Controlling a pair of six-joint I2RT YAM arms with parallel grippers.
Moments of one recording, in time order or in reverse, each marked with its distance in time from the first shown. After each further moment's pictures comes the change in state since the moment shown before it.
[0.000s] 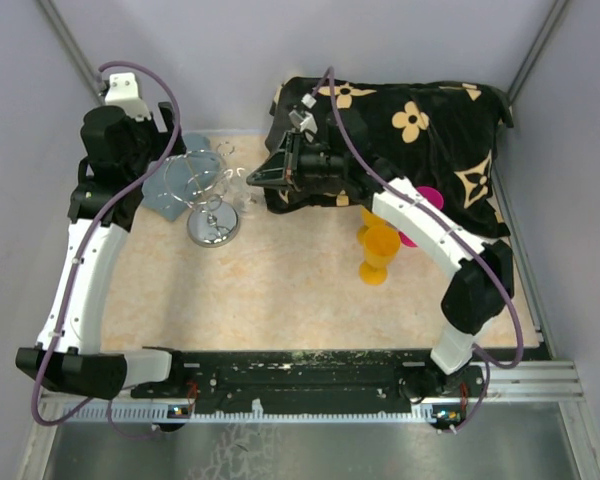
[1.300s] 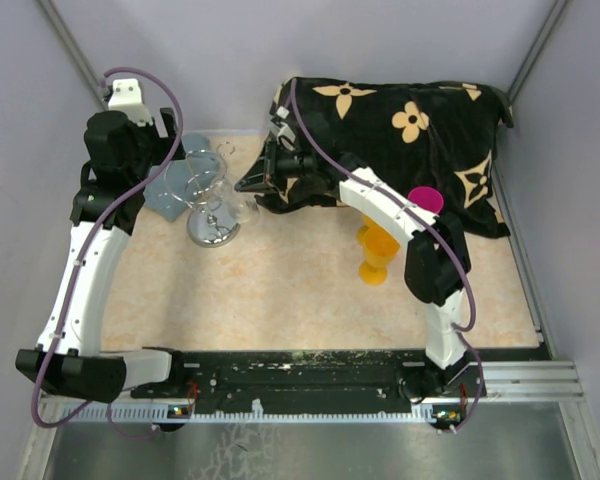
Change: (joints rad) left arm 0.000 -0.012 -0.037 0.010 -0.021 0.027; right arm 0.013 0.263 0.180 -0.093 0.014 -0.111
